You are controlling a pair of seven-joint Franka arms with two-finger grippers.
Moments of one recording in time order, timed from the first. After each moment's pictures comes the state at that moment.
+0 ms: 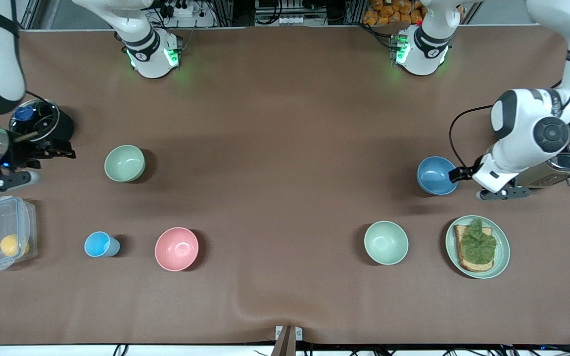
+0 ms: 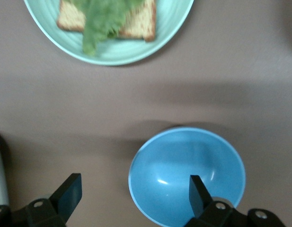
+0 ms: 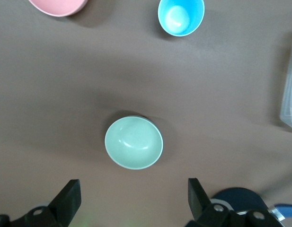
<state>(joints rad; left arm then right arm) 0.14 0.23 -0.13 -2.18 0.11 2.33 -0.11 -0.05 0.16 -0.04 -1.76 0.02 1.71 -0.36</state>
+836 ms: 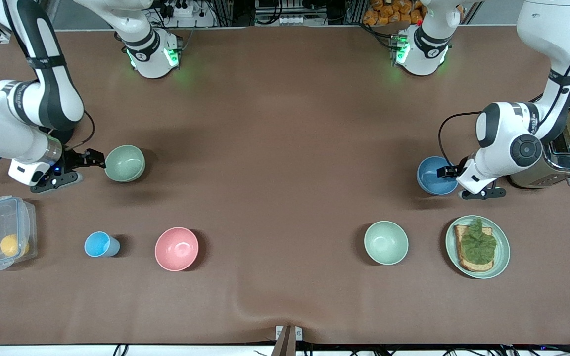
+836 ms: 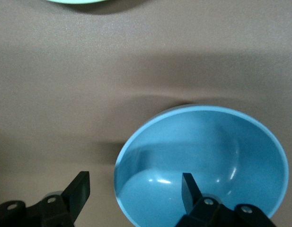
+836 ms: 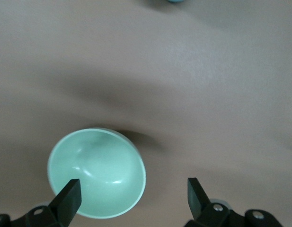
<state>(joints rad) 0.14 0.33 -0.13 -2.20 0.11 2.35 -0.11 -0.12 0.15 -0.05 -2.24 0.02 2.29 -0.49</state>
